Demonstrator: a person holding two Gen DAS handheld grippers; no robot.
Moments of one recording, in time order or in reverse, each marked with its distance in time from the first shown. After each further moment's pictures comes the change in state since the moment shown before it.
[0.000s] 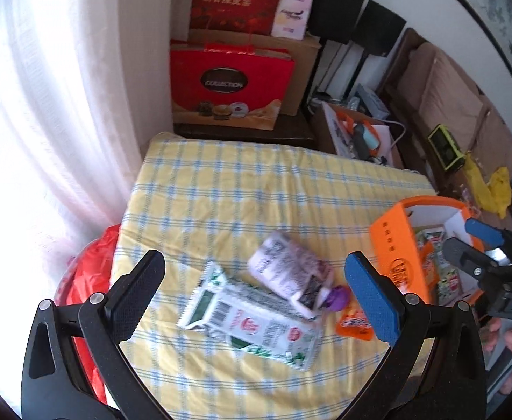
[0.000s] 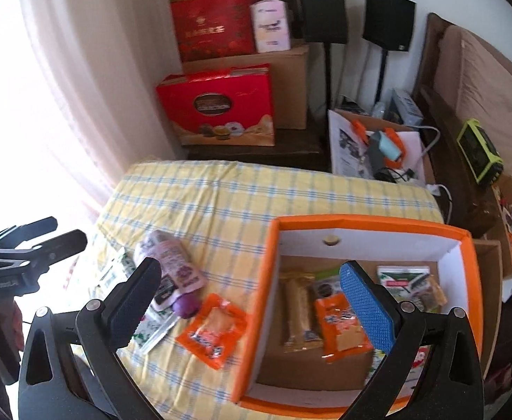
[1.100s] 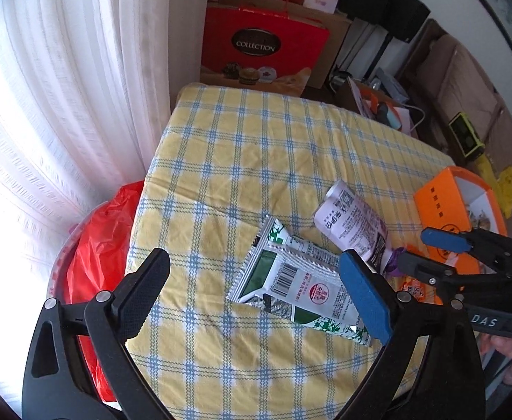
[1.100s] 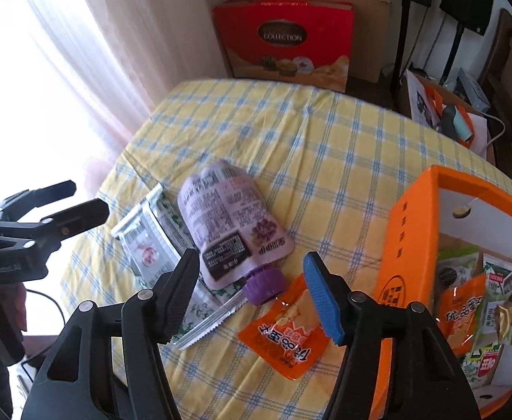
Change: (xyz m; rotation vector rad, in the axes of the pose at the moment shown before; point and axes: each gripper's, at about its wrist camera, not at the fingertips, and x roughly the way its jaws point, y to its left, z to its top) left arm 0.036 0.054 -0.042 -0.048 0.085 -0.002; right arm 0.092 0.071 -0.035 -0.135 0.228 0.115
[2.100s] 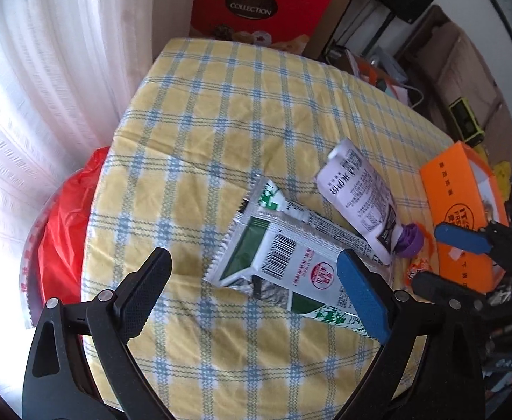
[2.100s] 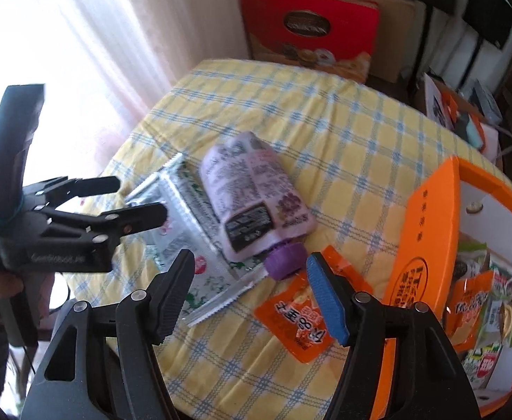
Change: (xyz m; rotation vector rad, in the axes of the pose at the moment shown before) left arm 0.035 0.000 -0.017 -0.037 0.103 -0.053; right arm -0.006 0.021 -0.013 -0.106 0.009 0.032
